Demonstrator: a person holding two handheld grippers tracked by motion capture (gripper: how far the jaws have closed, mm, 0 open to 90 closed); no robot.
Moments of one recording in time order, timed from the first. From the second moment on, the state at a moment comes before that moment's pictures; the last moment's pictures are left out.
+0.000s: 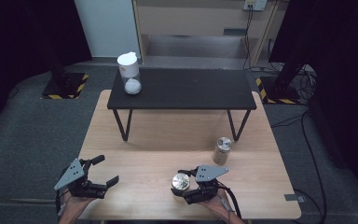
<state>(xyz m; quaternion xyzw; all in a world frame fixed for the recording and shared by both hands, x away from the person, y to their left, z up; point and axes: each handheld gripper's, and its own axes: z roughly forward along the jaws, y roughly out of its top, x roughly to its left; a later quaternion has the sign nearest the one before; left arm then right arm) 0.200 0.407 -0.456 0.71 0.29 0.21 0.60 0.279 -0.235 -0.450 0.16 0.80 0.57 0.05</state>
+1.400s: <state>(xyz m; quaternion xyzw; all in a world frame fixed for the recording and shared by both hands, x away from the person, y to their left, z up) 0.202 0.408 -0.456 0.72 0.29 0.20 0.60 0.297 -0.225 -0.384 0.16 0.81 0.56 0.04</state>
